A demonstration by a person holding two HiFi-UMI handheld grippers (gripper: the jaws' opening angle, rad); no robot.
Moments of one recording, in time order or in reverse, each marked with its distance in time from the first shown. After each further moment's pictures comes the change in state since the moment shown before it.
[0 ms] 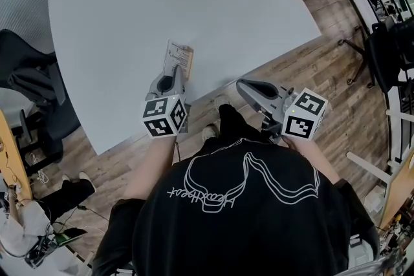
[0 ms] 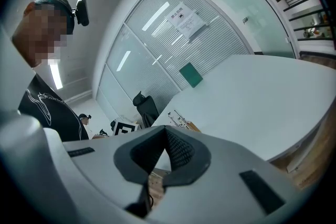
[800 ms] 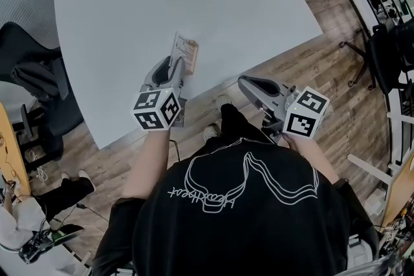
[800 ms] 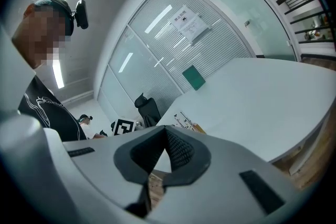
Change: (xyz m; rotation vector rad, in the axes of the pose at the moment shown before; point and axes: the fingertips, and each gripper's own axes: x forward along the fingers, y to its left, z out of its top) left arm -0.019 0.000 0.024 -0.009 -0.060 -0.089; right arm -0.002 0.019 0.000 -0.021 -0.033 0.009
